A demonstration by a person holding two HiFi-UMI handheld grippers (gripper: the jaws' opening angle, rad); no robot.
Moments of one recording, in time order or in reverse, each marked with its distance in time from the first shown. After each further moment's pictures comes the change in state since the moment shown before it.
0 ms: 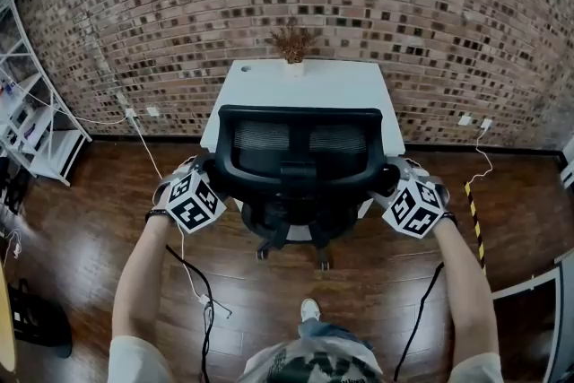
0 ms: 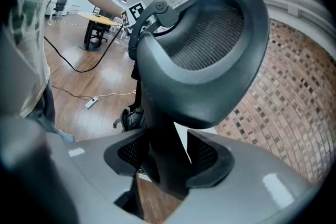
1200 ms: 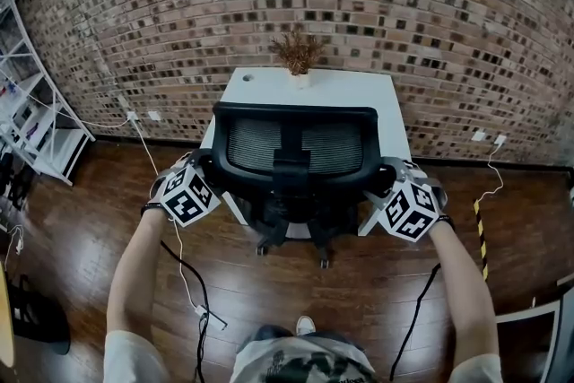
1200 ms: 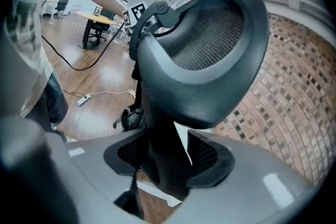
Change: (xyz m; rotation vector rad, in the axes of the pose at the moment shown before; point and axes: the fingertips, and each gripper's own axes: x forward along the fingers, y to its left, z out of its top) left arm 0.075 0.084 0.007 -0.039 0.024 0.006; right arm 0.077 -0.088 -0.008 -0.020 -0.020 0.005
